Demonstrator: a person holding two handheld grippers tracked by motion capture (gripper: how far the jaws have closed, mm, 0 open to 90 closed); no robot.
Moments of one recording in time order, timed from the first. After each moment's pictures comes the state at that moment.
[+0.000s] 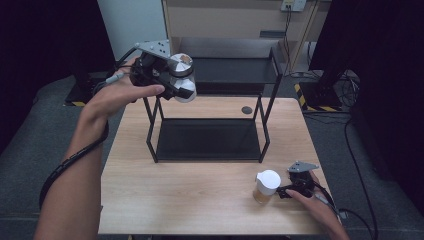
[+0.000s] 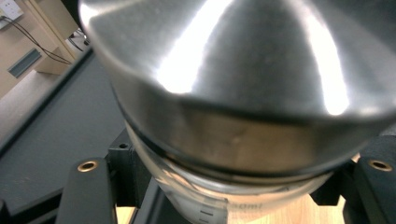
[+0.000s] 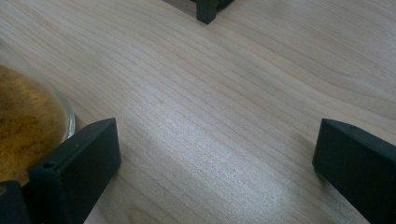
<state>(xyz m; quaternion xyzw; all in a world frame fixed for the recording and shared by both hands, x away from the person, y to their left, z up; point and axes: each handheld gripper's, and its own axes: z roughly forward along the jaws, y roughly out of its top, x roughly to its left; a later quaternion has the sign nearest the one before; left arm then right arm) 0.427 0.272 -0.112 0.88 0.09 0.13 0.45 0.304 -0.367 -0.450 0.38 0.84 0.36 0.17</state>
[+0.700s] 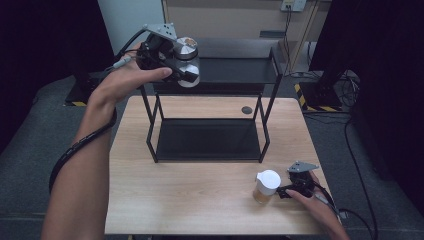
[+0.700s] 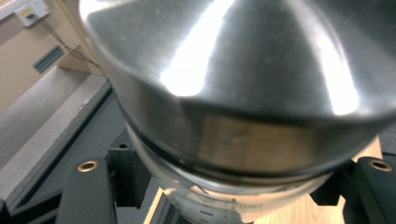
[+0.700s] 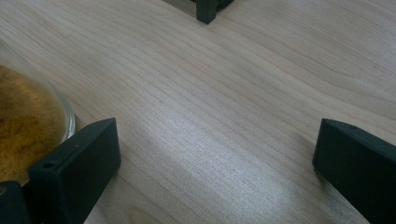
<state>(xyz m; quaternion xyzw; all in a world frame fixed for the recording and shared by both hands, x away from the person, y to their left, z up) 0.442 0.259 -0.096 0.87 0.14 0.15 0.44 0.304 -0.367 -0.450 0.38 0.84 0.36 0.17</state>
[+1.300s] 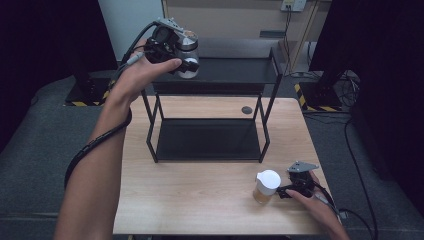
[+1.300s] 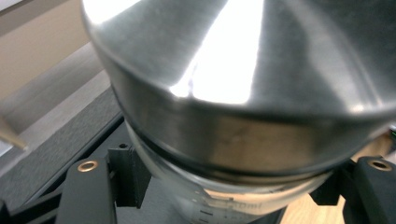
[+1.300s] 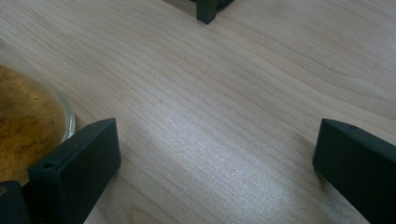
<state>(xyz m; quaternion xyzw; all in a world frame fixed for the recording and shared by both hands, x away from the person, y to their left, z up) 0.447 0.230 -0.103 0.85 0.27 0.19 0.41 0.304 -0.367 -0.450 0.38 0.84 0.36 0.17</state>
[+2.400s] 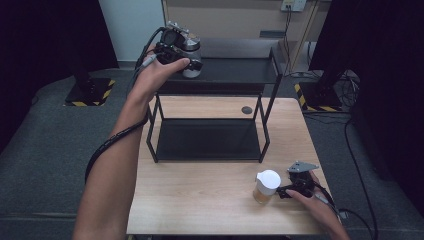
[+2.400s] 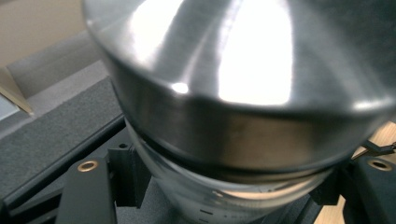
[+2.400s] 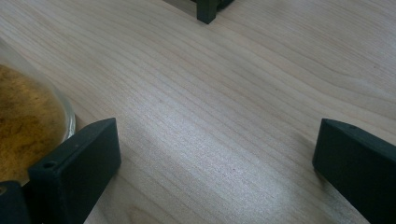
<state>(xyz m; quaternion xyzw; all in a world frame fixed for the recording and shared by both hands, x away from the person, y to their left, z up) 0.473 0.217 -0.128 0.82 0.35 0.18 0.41 0.304 -0.368 -0.450 0.38 0.84 0.36 0.16</state>
